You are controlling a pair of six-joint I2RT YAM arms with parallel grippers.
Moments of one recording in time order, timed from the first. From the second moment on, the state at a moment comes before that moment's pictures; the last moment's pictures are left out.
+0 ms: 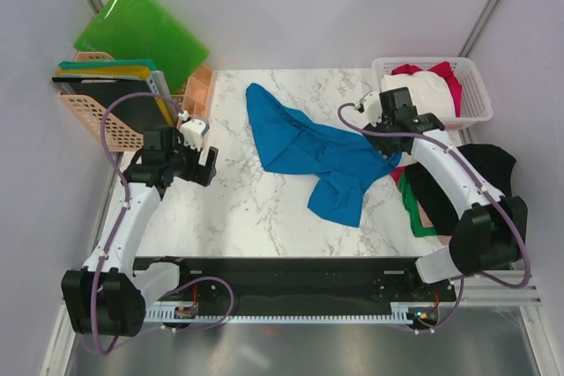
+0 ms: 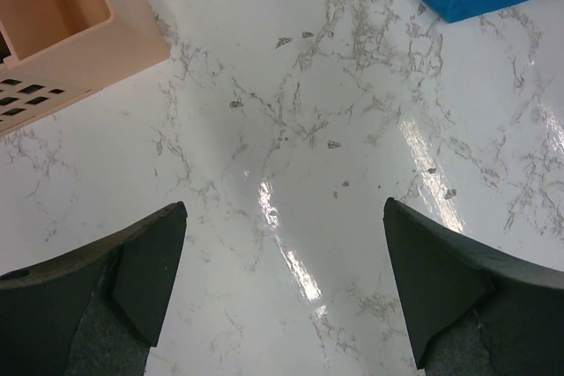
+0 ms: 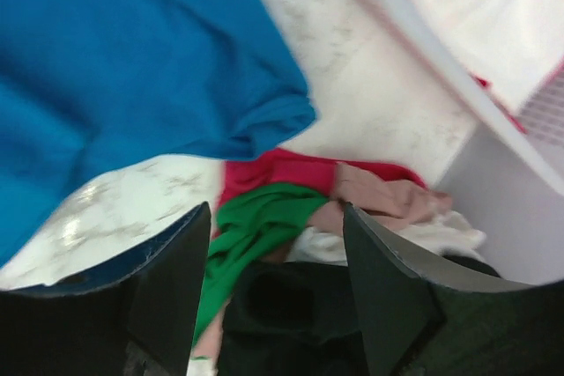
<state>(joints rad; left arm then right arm) -0.05 1.07 0.85 -0.55 0.25 0.31 0.25 1.48 1.24 -0.71 0.23 -0.49</state>
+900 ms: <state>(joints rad) -0.05 1.09 0.85 -0.55 0.25 0.31 0.58 1.37 0.94 -1.05 -0.10 -0.57</state>
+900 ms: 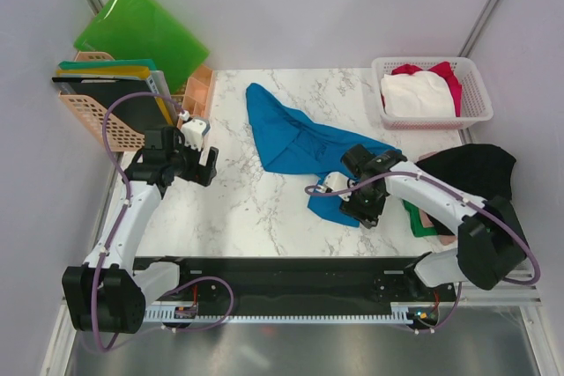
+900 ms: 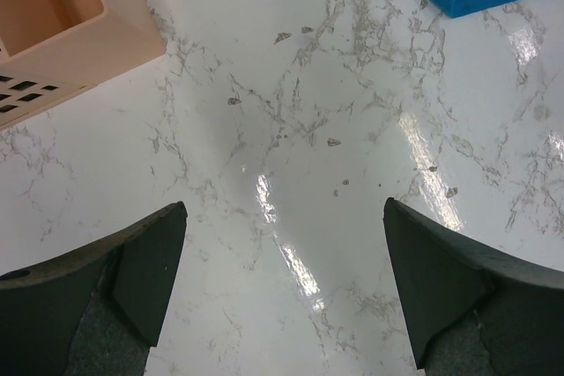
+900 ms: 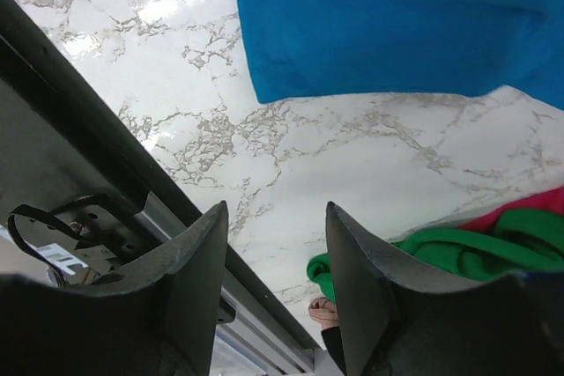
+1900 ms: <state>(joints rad) -0.05 1.08 0.85 -0.55 0.24 0.31 0.66 1.65 0.95 -0.85 -0.13 -0.55</state>
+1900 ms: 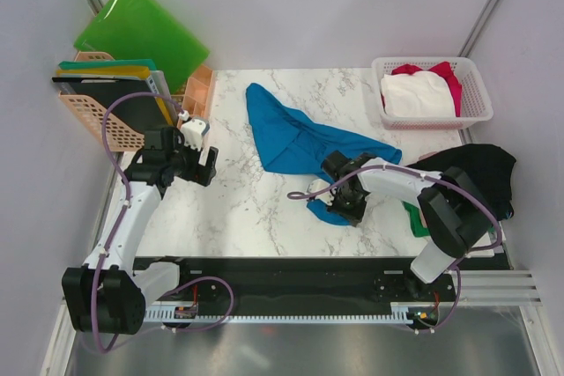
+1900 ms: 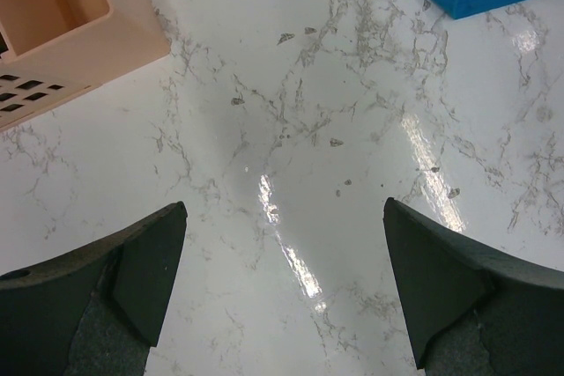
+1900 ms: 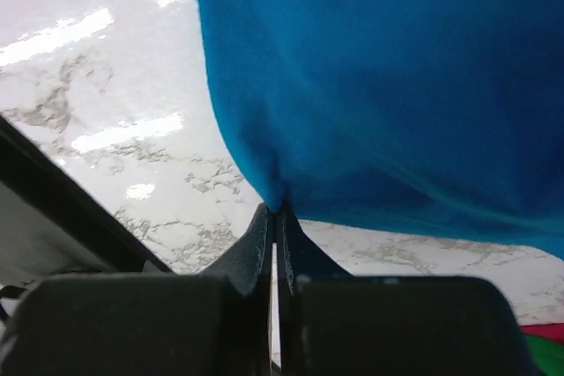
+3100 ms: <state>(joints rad) -0.05 1.08 0.85 -0.55 0.21 0.31 0.94 1.65 1.42 -0.94 -0.32 -0.39</state>
